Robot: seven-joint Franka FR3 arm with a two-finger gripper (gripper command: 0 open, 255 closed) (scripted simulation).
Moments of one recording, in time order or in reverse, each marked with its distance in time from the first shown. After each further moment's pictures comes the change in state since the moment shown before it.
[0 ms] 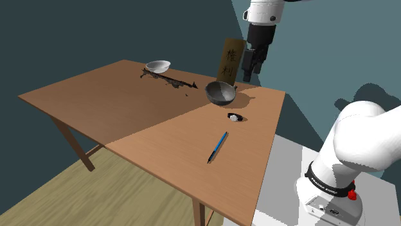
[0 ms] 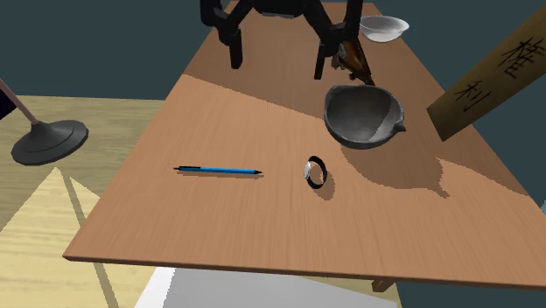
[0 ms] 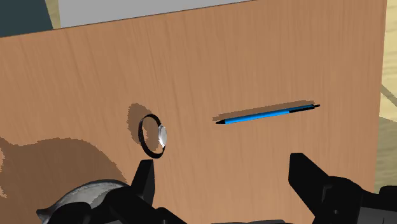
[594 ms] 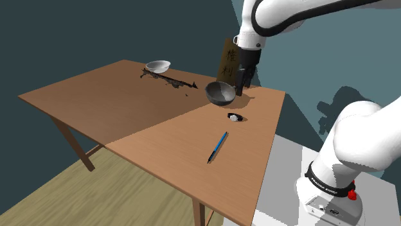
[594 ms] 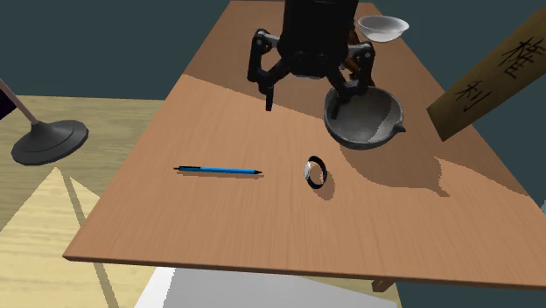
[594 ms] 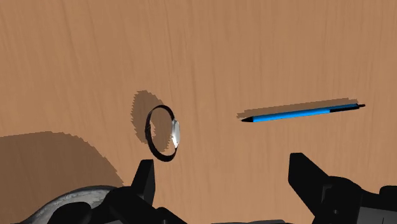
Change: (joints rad) arm -0.003 0.139 -0.075 -0.103 -0.014 0.215 -0.129
